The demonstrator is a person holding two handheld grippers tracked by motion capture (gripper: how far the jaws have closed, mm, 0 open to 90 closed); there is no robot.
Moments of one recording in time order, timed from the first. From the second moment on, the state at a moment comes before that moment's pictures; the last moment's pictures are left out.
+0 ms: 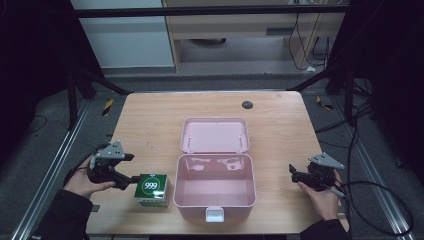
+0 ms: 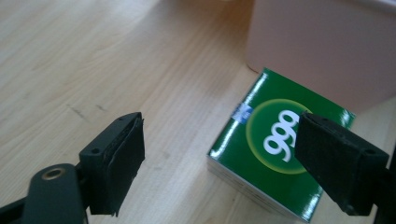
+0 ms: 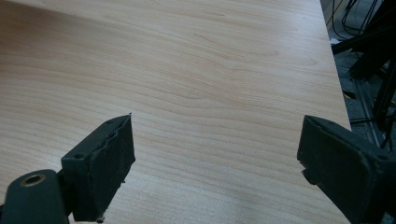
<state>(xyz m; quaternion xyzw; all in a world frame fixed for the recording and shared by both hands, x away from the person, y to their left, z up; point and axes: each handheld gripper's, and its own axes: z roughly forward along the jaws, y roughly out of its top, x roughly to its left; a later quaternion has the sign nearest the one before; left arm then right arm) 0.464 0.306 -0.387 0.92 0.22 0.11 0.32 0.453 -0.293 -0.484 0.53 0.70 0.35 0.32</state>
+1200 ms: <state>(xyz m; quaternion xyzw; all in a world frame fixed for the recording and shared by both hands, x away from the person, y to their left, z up) 0.463 0.266 -0.401 0.97 0.07 0.05 0.21 0.456 -0.289 -0.490 0.52 0.72 0.34 0.30</state>
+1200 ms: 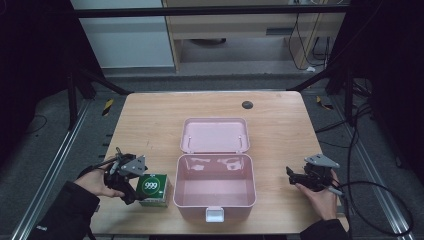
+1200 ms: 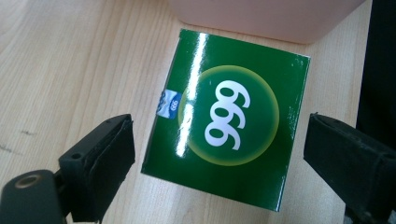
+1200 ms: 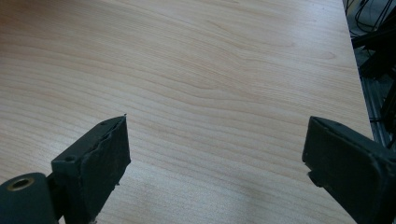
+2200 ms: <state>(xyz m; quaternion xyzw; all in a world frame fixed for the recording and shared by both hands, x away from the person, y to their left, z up) 0.473 0.242 -0.419 0.99 0.03 0.03 0.15 0.458 -0.287 -0.493 0.52 0.74 0.33 0.29</state>
